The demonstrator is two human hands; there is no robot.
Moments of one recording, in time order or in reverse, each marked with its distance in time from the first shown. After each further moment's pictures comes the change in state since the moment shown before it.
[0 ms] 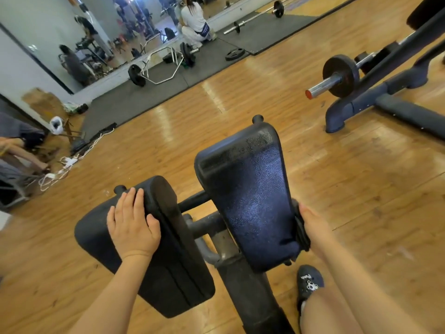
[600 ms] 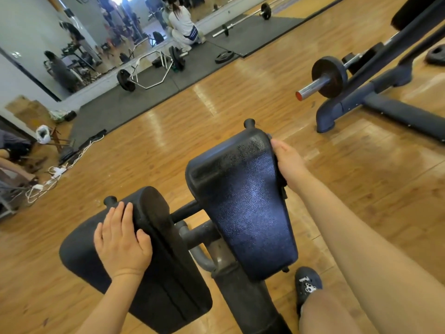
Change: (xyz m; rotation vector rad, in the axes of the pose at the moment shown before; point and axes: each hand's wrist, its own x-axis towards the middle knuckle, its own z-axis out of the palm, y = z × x) left_hand 0.002 -0.004 0.005 -0.029 0.038 0.022; right_hand 0.050 -0.139 0.028 0.001 -0.094 -0.330
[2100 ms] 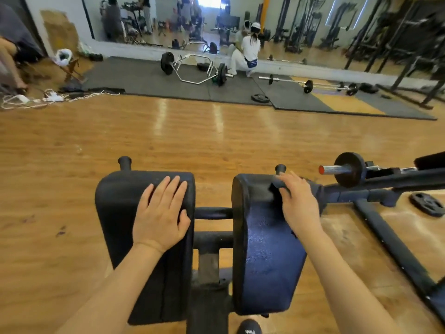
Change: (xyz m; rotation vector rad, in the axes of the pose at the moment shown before) left_hand -0.003 -0.014 0.005 -0.086 0.026 0.083; right_hand -0.043 -0.056 0.082 -1.009 -0.079 -0.573
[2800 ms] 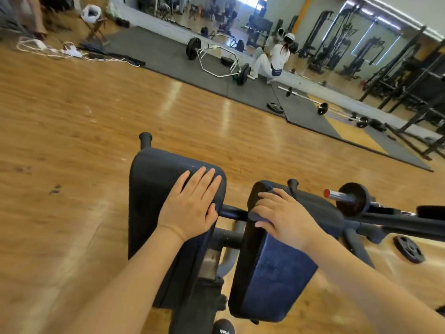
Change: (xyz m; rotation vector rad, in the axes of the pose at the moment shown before) left_hand -0.001 -0.004 0.007 0.001 0.028 0.015; right_hand 0.015 -0.039 0.022 -0.629 -0.434 -0.918
